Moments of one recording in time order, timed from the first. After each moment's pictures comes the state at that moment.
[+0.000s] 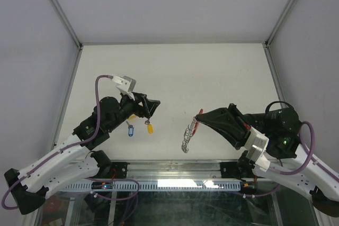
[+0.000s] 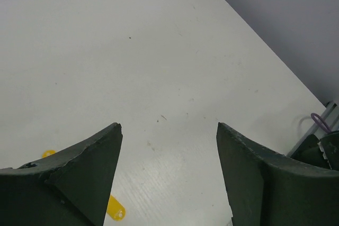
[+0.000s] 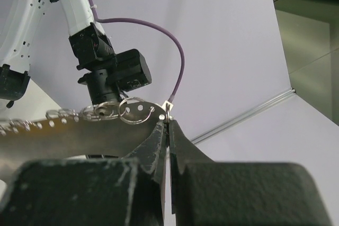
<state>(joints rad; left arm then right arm) -0.82 0.73 0.71 -0.11 -0.10 -0.34 0.95 0.56 0.85 0.14 -0.79 -0.84</state>
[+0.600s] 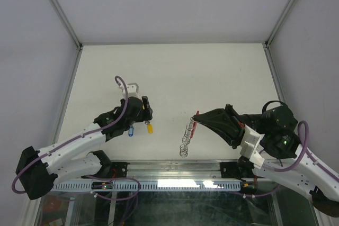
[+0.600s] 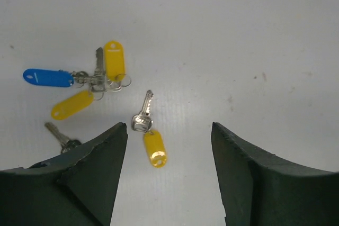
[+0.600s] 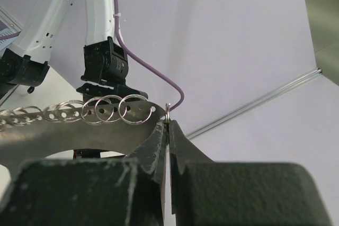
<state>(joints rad) -0.82 0.94 0.65 -0.34 -0.41 -0.70 0.95 0.56 0.85 0.05 -0.77 -0.85</state>
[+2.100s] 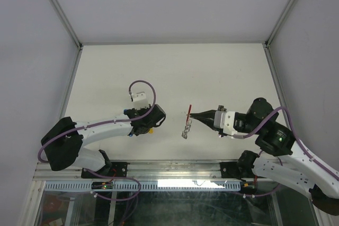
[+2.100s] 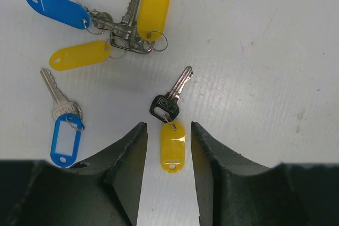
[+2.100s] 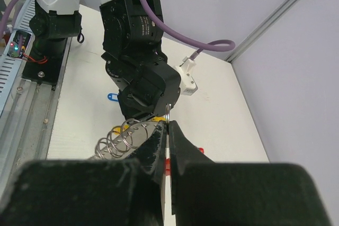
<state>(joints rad) -0.96 1.38 0.75 -0.53 -0.65 -1.11 0.95 0.61 0.86 -0.29 -0.47 -0.56</state>
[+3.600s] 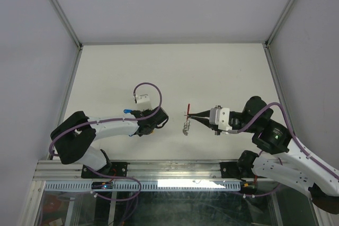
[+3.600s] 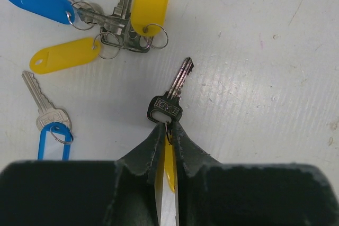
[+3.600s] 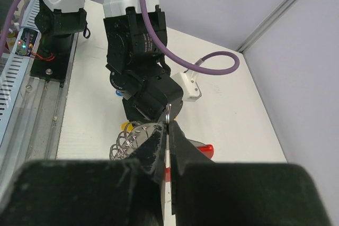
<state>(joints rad) -0.96 1.49 0.73 -0.46 -0.65 -1.11 0.95 0.64 0.86 -0.30 -0.48 -0.52</state>
